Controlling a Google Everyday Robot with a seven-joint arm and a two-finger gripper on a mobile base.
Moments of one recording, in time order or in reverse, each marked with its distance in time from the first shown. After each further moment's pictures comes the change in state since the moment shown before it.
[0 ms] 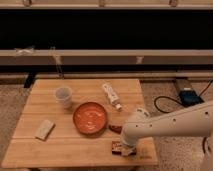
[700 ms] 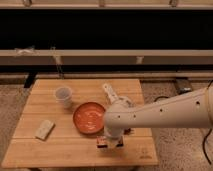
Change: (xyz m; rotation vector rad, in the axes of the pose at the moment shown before) arm -0.098 -0.013 -0.064 0.018 -0.020 -0.156
